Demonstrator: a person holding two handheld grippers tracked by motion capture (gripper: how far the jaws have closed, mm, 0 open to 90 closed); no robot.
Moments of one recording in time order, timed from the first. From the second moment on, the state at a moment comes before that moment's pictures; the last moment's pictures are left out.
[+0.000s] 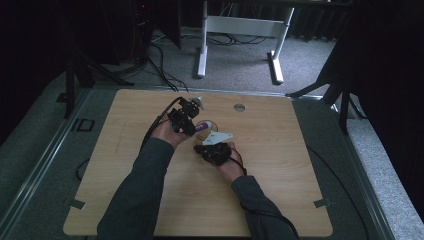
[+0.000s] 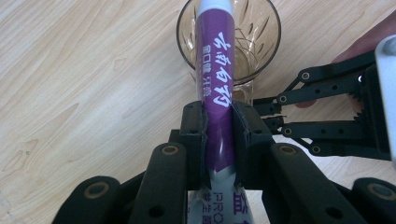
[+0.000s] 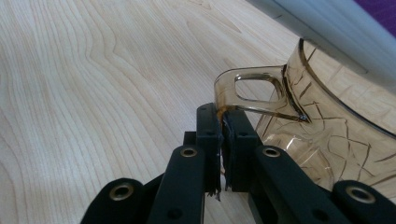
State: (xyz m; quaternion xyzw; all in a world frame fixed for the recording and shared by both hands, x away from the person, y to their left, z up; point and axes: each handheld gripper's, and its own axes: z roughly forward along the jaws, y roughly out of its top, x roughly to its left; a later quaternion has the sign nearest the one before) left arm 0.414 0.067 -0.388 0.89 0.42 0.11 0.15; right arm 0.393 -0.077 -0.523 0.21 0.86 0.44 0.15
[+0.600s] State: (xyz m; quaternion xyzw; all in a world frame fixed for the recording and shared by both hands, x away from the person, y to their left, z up) left arm 0.423 0.061 -0.388 0.89 0.42 0.10 0.15; right arm 0.391 -0.073 -0.524 0.20 0.86 0.44 0.15
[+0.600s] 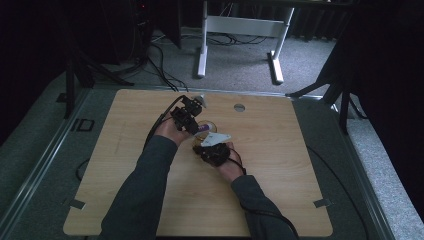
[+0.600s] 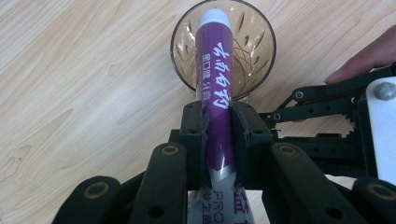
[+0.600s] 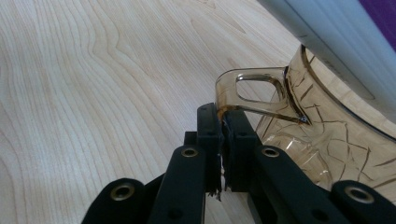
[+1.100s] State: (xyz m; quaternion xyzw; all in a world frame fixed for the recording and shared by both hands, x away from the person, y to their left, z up) left arm 0.428 0.051 -0.386 0.89 0.42 0.10 0.15; right arm 0.391 -0.073 -0.524 0.19 0.86 0.44 0.16
